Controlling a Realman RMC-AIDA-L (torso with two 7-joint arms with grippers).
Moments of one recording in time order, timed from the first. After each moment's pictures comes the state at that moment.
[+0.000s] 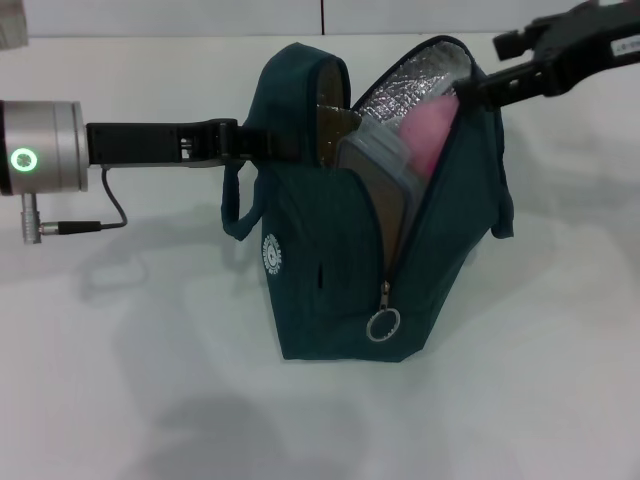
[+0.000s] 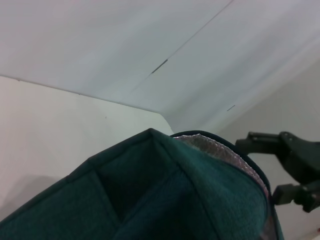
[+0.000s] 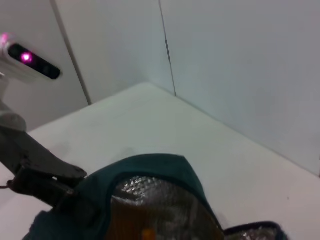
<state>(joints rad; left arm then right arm) -0.58 -2.06 0.82 0.82 1.89 1.61 -2.24 0.66 2.00 -1.07 -1.41 -2.11 -1.54 2.30</state>
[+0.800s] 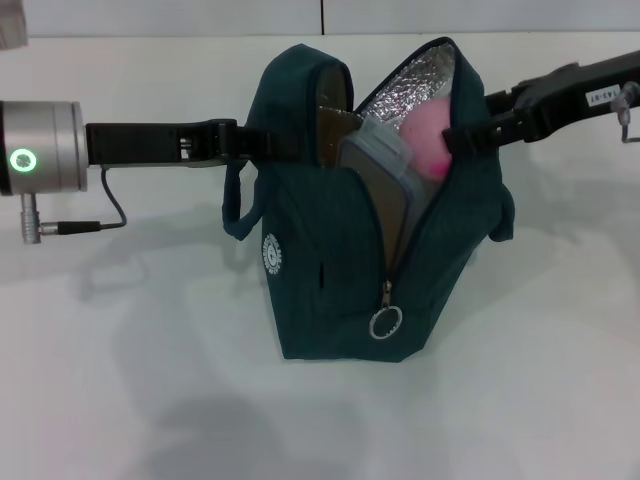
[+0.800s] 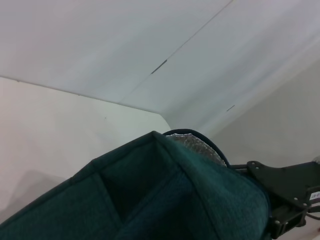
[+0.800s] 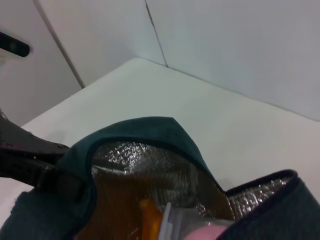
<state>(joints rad) -0.58 -2.06 0.82 0.82 1.89 1.61 -2.24 0.65 2.01 -1.11 -1.28 -2.13 -1.49 2.34</state>
